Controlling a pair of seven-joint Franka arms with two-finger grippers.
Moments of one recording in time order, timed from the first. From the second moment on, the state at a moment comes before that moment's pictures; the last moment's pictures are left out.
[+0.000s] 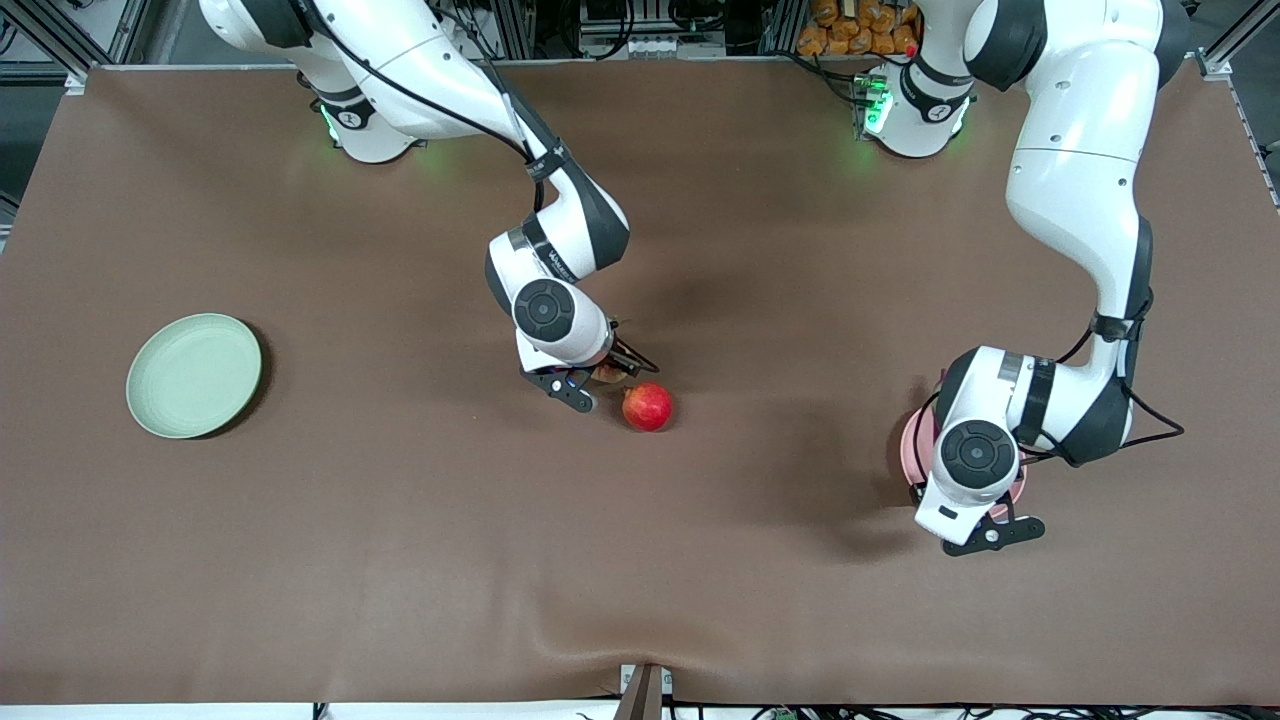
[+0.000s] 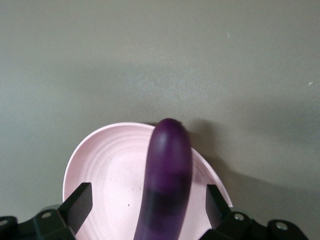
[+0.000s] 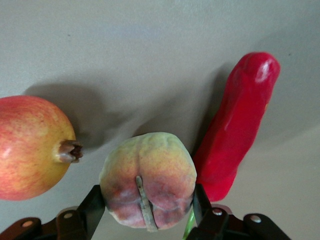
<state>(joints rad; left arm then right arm) -0.16 0.84 -0.06 -1.34 0.47 2.04 -0.65 0.75 0.71 -0.09 -1.57 0.35 2.18 1.03</state>
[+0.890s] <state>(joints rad) -0.15 0.54 -0.09 -1.31 0.15 1.80 -0.49 0.57 0.60 -0.12 -1.38 0.46 1.63 0.97</state>
